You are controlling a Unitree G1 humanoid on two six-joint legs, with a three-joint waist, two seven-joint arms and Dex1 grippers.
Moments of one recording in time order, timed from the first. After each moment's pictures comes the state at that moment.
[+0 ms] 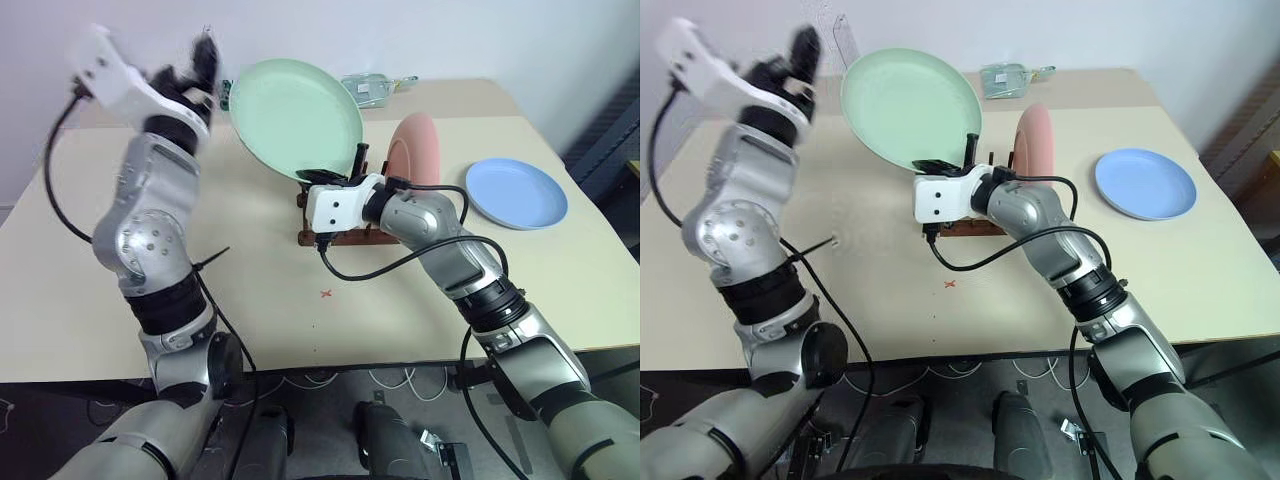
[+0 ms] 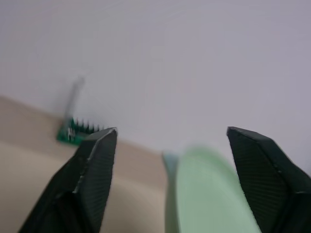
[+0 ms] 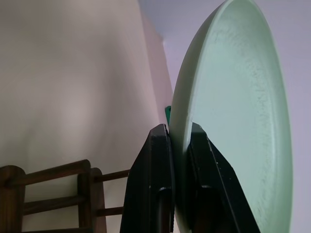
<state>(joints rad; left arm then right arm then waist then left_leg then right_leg) -0.91 0.11 0.47 -0.29 -0.58 0.69 0.22 -0.85 -0.42 0.41 0.09 -0.41 -0.10 0.55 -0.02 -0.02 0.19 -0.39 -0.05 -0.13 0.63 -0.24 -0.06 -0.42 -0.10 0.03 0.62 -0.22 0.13</state>
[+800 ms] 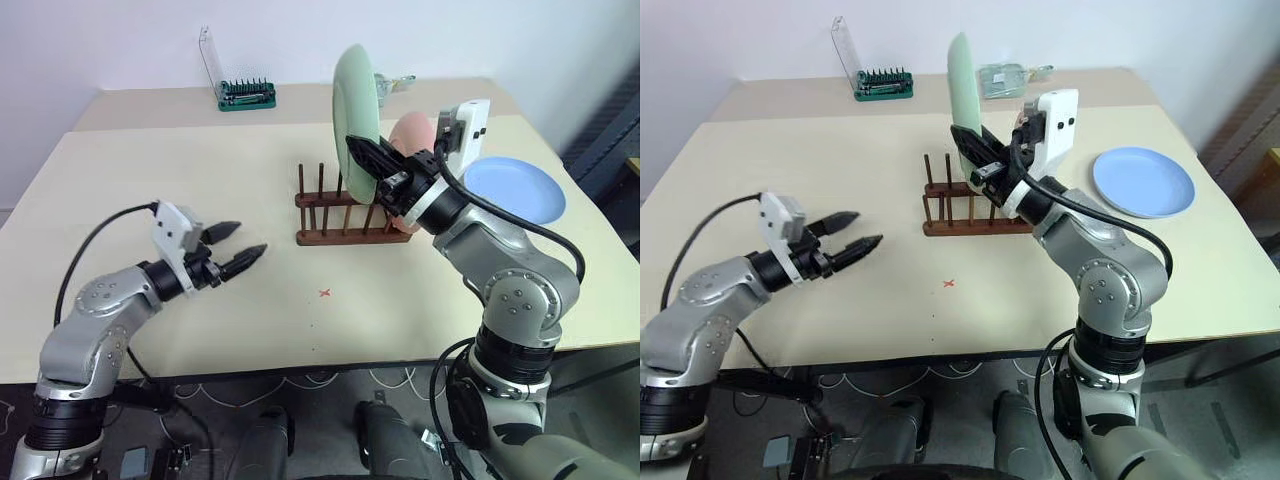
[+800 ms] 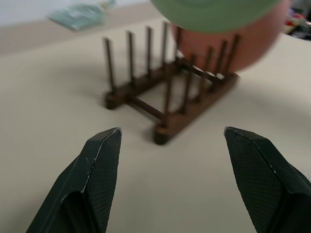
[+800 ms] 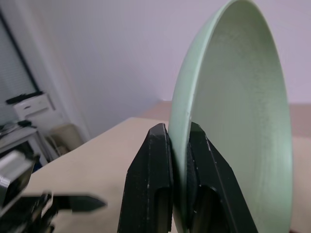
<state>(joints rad) -0.17 0.63 0.14 -0.34 -0.58 0.52 -0.72 -0.65 -0.13 -0.22 -0.50 0.71 0.96 0.24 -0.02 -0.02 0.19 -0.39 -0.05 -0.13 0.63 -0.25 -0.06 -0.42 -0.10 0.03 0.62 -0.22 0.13</state>
